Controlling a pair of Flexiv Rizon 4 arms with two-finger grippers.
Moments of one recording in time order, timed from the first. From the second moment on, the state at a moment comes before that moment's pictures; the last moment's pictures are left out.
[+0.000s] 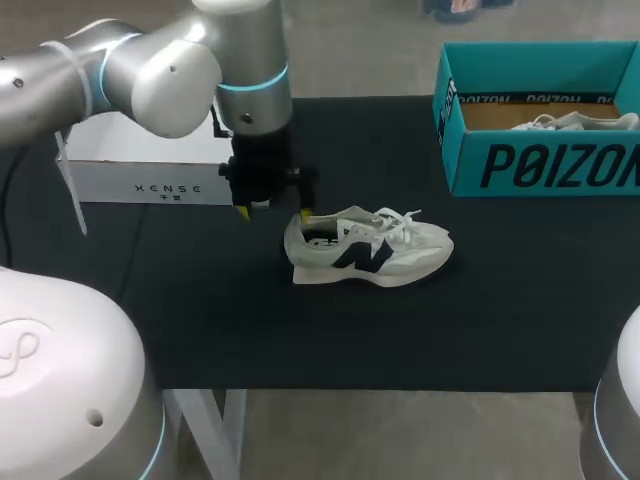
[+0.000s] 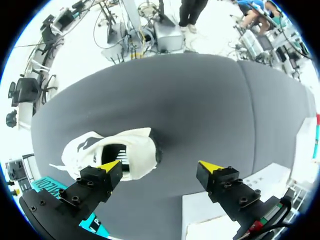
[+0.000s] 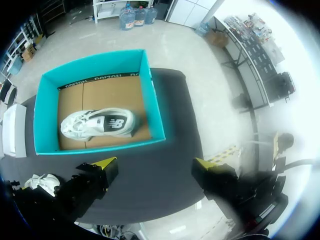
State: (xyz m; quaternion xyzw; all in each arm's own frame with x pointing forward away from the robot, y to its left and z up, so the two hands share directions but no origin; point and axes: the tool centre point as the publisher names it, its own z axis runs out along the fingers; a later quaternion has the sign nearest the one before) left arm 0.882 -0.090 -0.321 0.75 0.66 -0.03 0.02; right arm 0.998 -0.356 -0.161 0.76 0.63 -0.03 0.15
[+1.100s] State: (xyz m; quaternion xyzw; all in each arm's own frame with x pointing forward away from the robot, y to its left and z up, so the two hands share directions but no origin) left arm 0.942 -0.076 -0.293 0.45 0.89 -0.05 0.00; right arm 0.998 -0.356 -0.161 0.76 0.63 -0.03 0.15
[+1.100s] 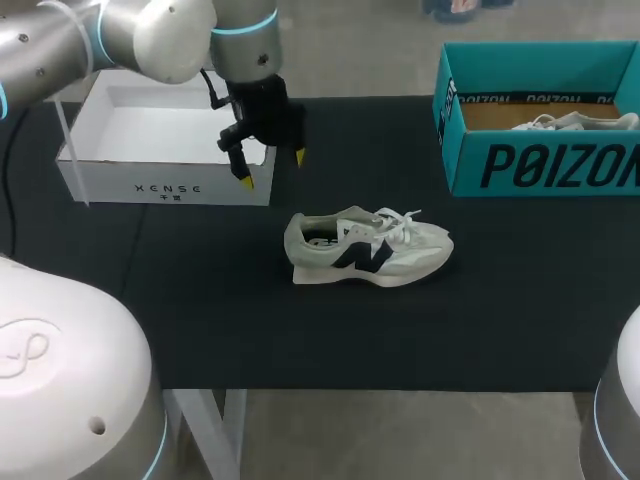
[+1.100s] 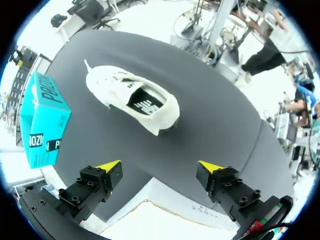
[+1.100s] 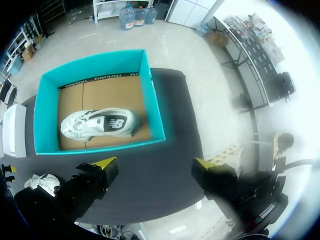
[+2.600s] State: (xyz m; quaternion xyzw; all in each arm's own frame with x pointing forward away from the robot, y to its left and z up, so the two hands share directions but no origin) left arm 0.874 -0.056 -0.320 -0.07 0.93 -0.34 -0.07; right arm 0.998 -0.356 -0.161 0.76 0.63 -0.03 0.15
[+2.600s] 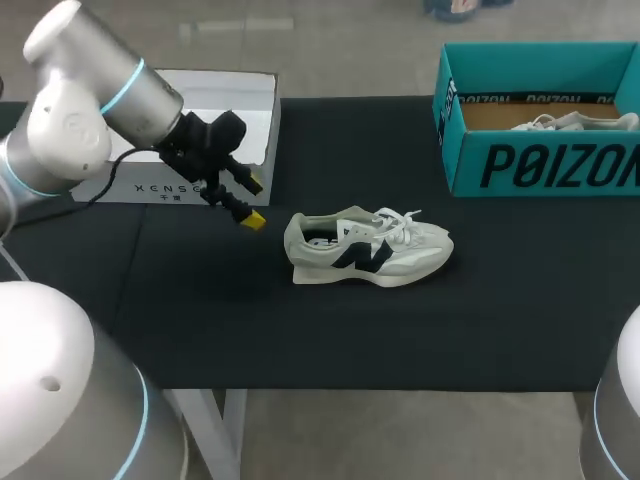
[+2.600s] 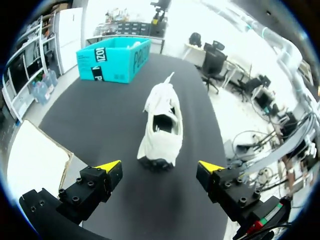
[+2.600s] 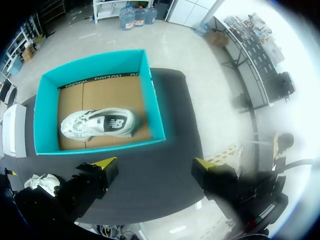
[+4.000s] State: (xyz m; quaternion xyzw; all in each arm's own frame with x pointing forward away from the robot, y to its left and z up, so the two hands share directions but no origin) left arm 0.867 -0.094 -0.400 -0.02 0.91 -0.41 0.00; right arm 0.998 -0.356 -0.161 0.76 0.63 -0.03 0.15
